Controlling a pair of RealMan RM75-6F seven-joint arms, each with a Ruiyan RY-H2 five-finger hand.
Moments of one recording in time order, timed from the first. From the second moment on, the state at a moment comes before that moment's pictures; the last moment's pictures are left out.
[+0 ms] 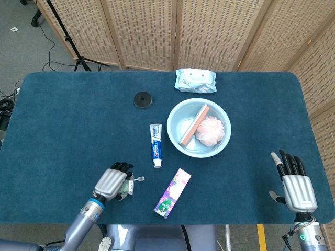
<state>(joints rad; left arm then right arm) -0.58 -1.57 0.02 -1.90 1.00 1.18 0.65 0.09 -1.16 0.04 -1.77 -1.45 1.45 -0.30</state>
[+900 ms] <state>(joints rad) -0.71 -1.50 -0.24 -1.67 1.00 1.10 0.52 0.10 -1.17 0.05 -1.74 -1.39 1.39 -0.30</state>
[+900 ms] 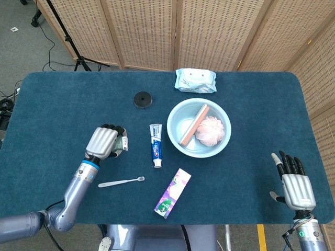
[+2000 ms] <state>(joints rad) -1.28 -1.90 -0.51 -0.95 0.89 0.80 0.38 0.13 -1.17 0.09 -1.67 -1.26 1.31 -0.21</state>
